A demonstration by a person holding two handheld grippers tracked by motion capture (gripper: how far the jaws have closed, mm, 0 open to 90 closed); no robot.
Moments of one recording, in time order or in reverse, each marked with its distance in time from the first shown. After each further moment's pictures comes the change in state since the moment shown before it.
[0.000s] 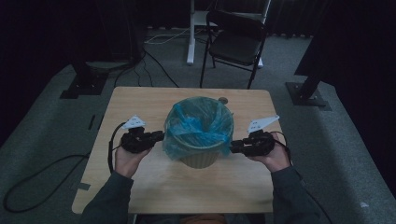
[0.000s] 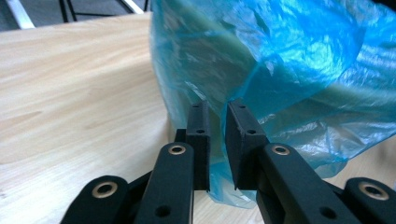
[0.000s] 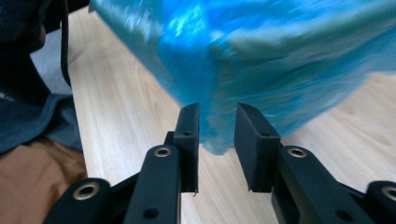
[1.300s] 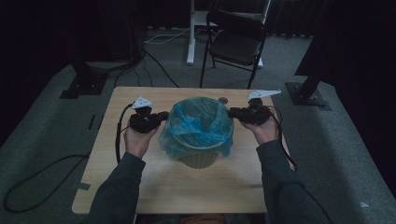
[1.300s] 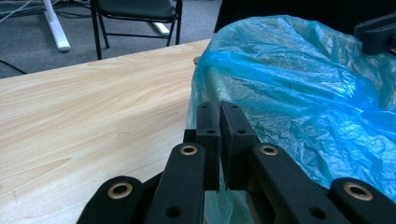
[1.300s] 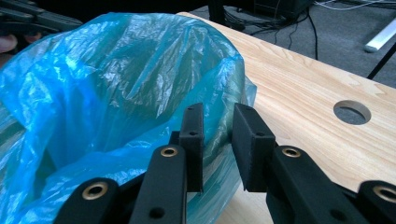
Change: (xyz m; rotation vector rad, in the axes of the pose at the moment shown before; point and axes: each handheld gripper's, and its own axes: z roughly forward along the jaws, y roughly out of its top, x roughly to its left) left arm 0.011 0.048 0.035 -0.040 0.086 -0.023; right arm -0.059 0.052 0.010 -0.192 -0.177 0.180
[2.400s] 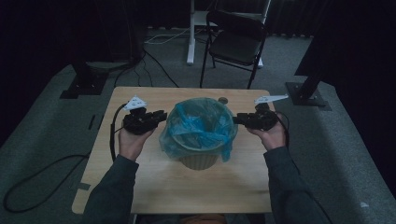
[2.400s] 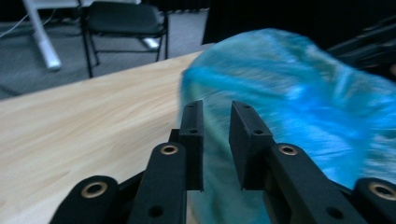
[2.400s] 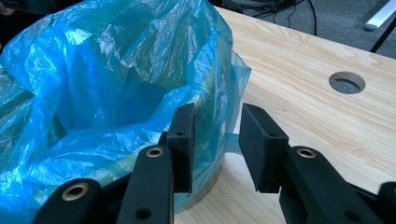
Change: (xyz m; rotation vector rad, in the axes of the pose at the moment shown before) left arm -0.008 0.006 -0.028 -0.054 -0.055 0.068; right arm -0.002 -0.016 -0.017 0.042 -0.013 0.043
